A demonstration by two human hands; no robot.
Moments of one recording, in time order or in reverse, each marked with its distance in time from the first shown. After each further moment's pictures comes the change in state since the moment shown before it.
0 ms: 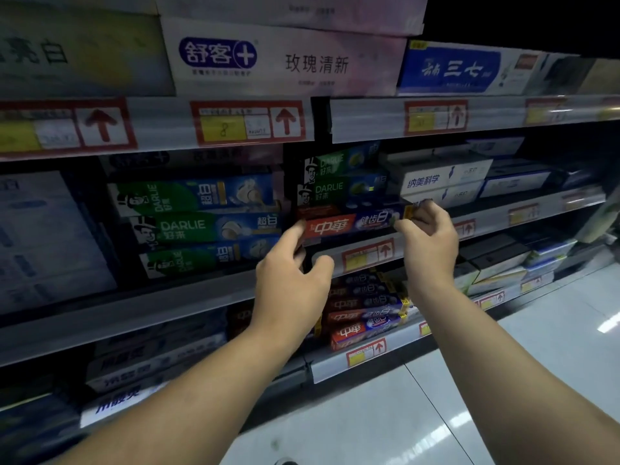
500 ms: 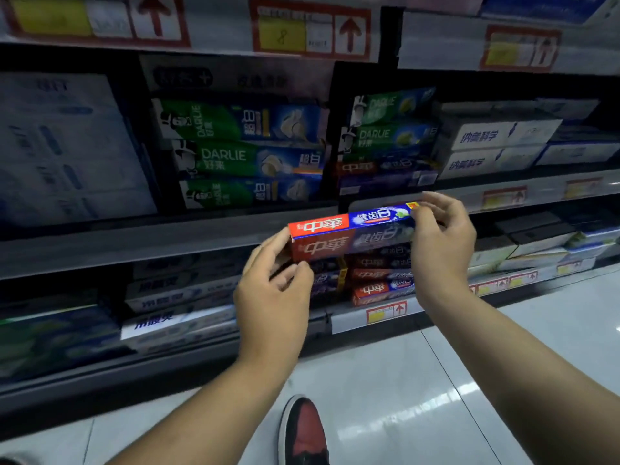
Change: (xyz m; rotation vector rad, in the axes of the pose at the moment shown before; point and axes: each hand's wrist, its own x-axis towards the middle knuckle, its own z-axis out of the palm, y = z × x) left_hand -0.072 -0.059 -0.029 -0.252 0.318 -0.032; right_hand -0.067 0.023 0.013 -0.056 -0.069 -0.016
